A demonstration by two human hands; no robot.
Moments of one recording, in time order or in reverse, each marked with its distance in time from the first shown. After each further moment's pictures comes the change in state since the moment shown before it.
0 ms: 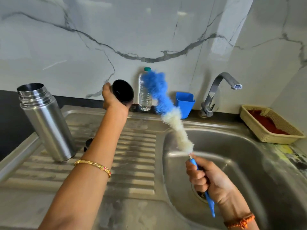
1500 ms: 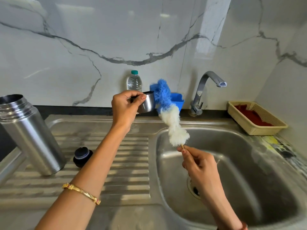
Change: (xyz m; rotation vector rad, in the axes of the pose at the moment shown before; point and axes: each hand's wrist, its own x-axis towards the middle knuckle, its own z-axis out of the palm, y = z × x) left_hand -0.027 -0.024 0.004 0.833 -0.475 0.656; right_hand -0.003 0.012 0.037 -0.701 0.797 -0.784
